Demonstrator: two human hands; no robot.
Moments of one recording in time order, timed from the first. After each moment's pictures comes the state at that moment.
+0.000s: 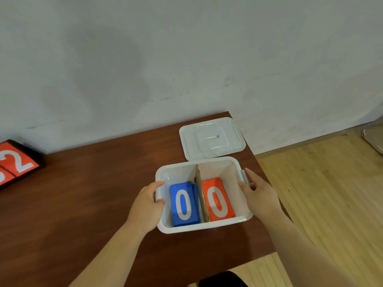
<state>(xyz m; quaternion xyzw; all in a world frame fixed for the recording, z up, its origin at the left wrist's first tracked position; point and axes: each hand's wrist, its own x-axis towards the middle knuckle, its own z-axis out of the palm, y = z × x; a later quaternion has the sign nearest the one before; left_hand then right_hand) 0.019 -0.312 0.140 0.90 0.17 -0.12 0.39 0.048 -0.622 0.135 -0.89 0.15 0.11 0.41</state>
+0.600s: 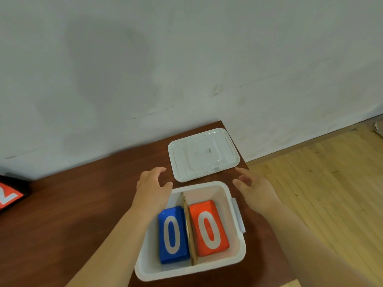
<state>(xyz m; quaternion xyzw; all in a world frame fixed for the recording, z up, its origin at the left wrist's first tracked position) 0.142 -0.374 0.165 0.93 0.16 -0.10 0.33 0.149 -0.668 0.127 -0.88 0.11 0.15 0.44</state>
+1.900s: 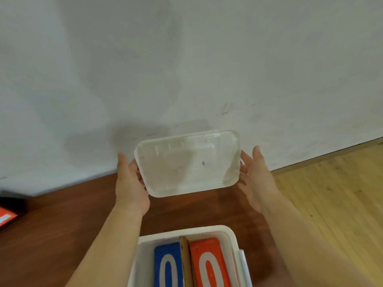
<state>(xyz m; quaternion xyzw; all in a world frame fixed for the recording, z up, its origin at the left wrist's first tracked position) 0.254 -0.372 0.206 0.56 0.36 0.03 0.75 0.284 -0.645 0.167 -0.59 0.20 0.21 0.76</state>
